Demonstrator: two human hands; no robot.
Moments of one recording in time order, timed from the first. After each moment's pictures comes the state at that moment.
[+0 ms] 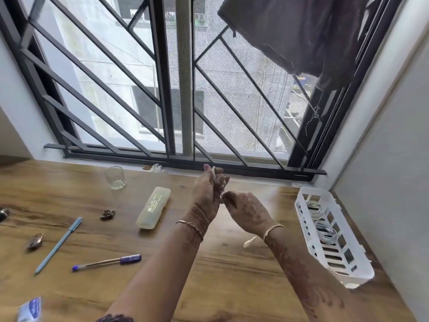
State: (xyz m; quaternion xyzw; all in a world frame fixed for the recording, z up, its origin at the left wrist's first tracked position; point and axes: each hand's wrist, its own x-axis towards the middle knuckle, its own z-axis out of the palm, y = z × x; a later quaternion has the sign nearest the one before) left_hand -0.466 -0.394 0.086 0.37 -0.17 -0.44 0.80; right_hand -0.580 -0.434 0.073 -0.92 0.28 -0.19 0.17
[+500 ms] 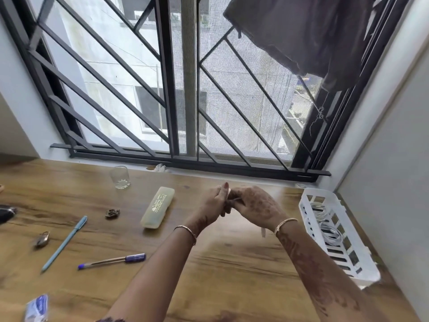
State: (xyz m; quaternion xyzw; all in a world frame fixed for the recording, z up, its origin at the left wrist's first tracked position) left_hand -0.455 -0.382 0.051 0.66 -0.48 -0.28 0.51; right_hand -0.588 -0.442 0.096 -0.95 0.21 -0.16 0.17
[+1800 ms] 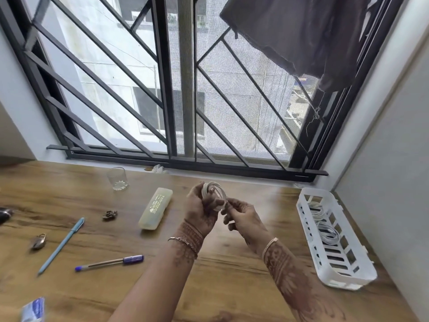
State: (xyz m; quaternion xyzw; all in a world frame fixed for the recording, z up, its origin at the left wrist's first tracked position) left_hand -0.467 -0.356 0.080 0.34 -0.01 -0.52 0.78; right_hand -0.579 -0.403 0.057 -0.61 0.32 -0.27 0.67
